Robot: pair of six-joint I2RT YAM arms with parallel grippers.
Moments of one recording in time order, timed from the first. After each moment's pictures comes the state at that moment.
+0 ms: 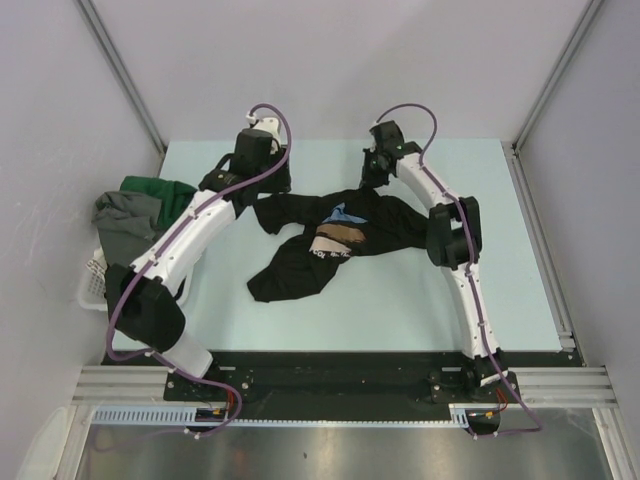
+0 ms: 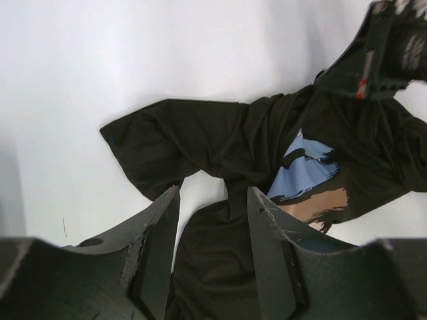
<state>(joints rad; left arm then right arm) -0.43 1.58 1.50 -0.50 -0.16 -0.25 0.35 2.53 2.32 -0.71 -0.17 0.41</state>
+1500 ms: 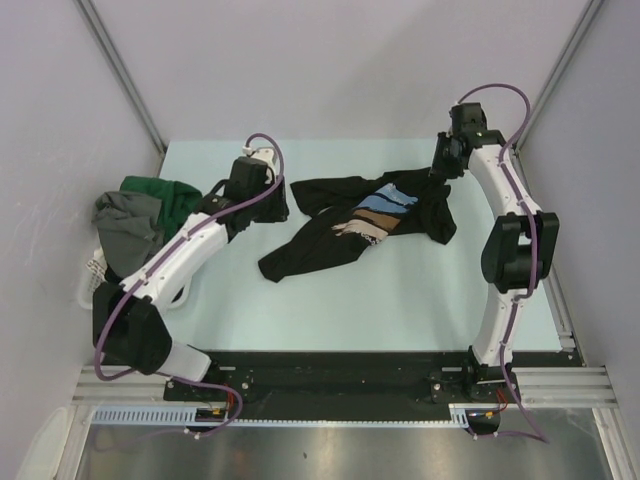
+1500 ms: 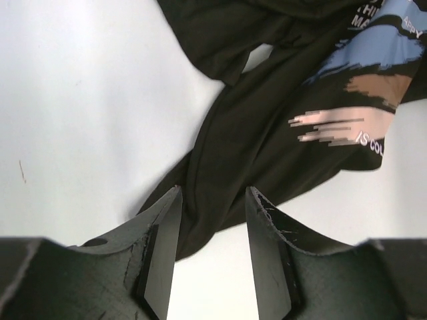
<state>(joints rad) -0.43 1.48 1.27 -0.51 -0.07 -0.32 0.06 2.06 1.96 -0.77 -0.04 0.30</state>
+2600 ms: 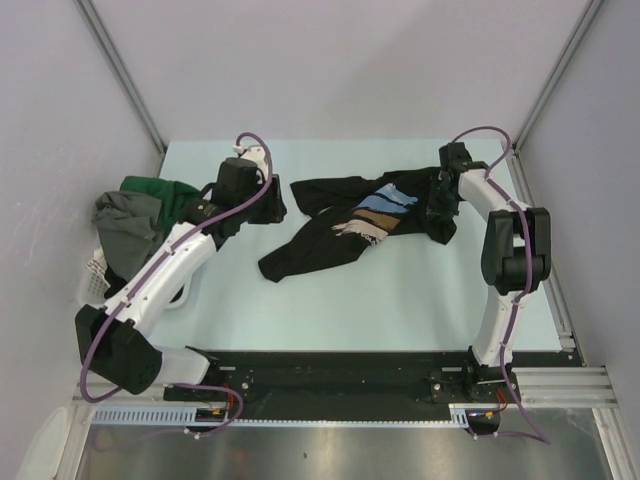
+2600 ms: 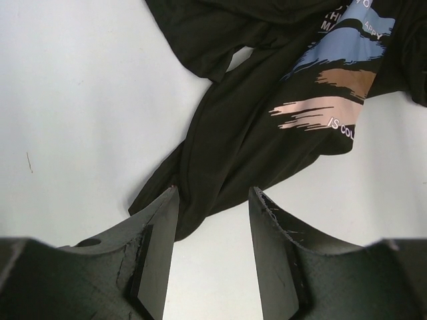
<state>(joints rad) -0.43 1.34 1.25 -0.56 -0.05 -0.32 0.09 2.00 1.57 -0.71 0.02 0.30</state>
